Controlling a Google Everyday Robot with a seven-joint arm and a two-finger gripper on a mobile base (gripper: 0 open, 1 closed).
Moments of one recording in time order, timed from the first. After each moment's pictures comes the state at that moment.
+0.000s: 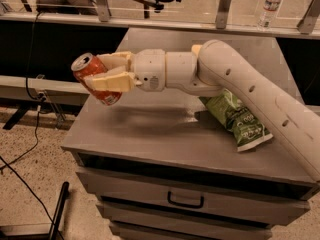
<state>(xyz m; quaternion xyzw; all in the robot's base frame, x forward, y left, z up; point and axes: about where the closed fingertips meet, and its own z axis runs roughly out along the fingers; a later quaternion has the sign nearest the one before) 0.549 0.127 0.947 -0.51 0.49 0.47 0.53</state>
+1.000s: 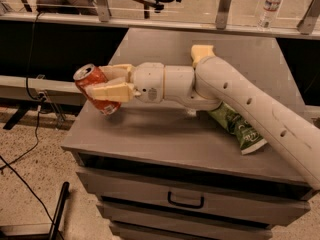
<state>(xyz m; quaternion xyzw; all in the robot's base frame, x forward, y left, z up) 0.547 0.131 0.919 -0.48 0.51 0.49 0.52</state>
